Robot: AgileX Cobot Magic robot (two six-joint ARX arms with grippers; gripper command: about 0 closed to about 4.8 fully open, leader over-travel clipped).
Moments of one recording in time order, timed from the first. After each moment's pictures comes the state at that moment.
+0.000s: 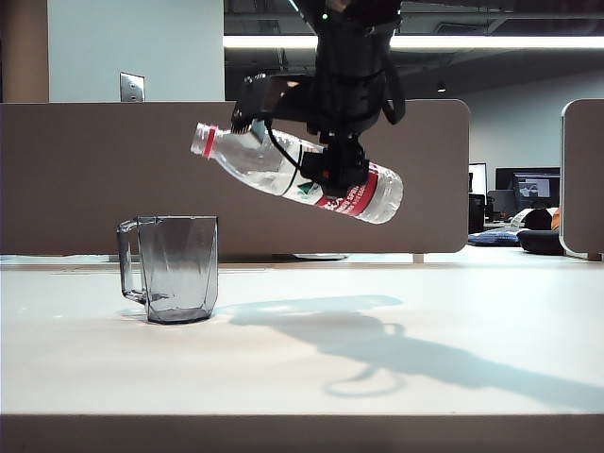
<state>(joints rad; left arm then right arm) -0.40 0.54 1.16 -0.83 0.20 0.05 0.72 1.78 1.32 -0.18 0.59 -1.02</state>
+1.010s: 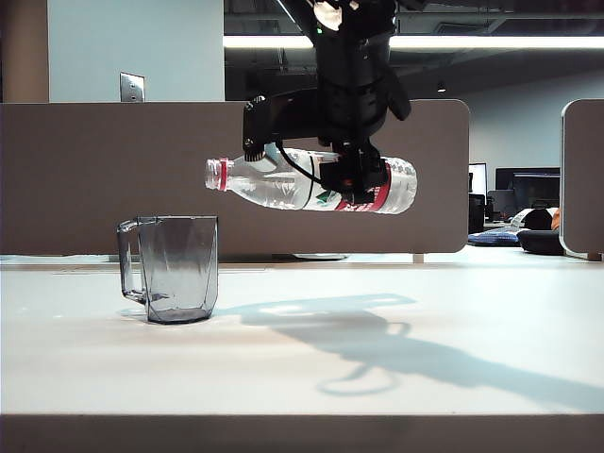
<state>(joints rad) -0.42 0.54 1.16 -0.83 0.25 0.04 0.72 1.80 1.32 -0.18 0.69 -1.20</state>
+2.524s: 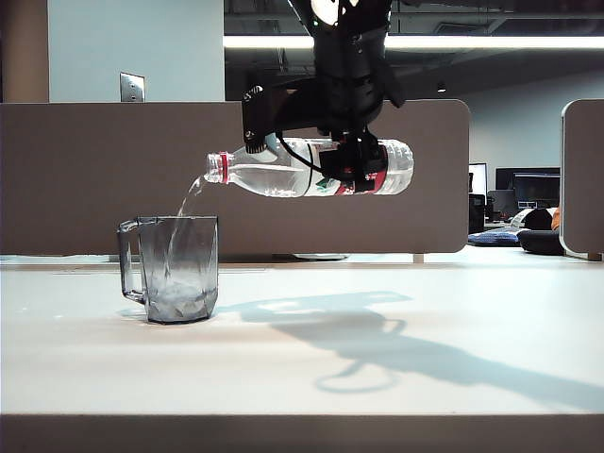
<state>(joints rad) -0.45 0.54 1.16 -0.87 0.25 0.04 0.71 1.80 1.34 -0.12 0.72 -1.29</state>
